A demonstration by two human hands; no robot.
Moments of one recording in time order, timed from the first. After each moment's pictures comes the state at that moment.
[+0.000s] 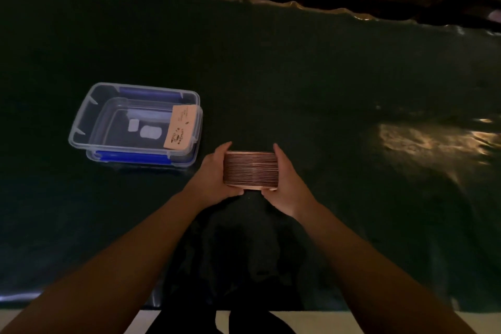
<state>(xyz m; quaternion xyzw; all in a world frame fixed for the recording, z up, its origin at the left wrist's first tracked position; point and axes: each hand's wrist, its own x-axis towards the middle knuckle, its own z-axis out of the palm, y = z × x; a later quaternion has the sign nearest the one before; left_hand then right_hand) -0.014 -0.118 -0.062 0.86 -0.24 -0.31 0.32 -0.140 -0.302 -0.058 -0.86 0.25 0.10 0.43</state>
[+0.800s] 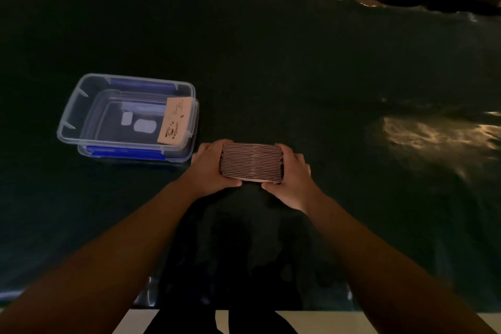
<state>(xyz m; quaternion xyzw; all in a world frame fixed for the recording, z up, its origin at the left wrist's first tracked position) 0.004 -0.123 -0.083 0.87 -0.27 -0.29 0.30 -0.137 -0.330 -0.091 -0.89 0.25 0.10 0.35</state>
